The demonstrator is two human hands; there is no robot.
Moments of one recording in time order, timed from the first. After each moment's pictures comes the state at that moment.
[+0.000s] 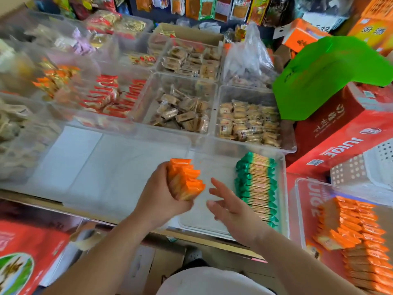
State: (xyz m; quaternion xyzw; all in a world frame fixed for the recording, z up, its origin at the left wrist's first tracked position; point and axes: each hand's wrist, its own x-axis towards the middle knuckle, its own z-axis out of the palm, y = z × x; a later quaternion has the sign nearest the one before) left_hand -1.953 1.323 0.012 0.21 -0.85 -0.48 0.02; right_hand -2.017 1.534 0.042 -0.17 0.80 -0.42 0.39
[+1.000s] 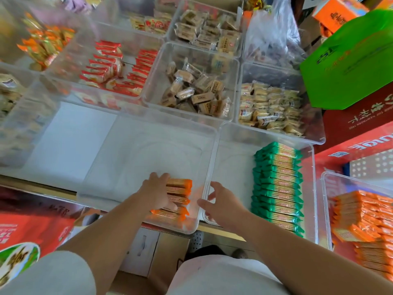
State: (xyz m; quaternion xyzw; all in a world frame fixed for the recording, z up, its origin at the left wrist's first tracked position) left_hand -1.959 1.222 -0.125 0.20 -0.89 -0.25 -0.33; right_hand -2.015 1.432 -0.038 -0.06 0.86 -0.26 0.44
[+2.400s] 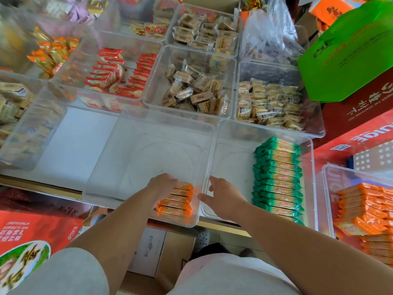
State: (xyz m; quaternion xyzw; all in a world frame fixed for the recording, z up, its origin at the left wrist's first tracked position) left_hand -1.967 1.240 -0.110 0.33 -0.81 -0.39 -0.28; right_hand -2.022 1.439 -0.046 -0.19 0.90 -0.14 0.37
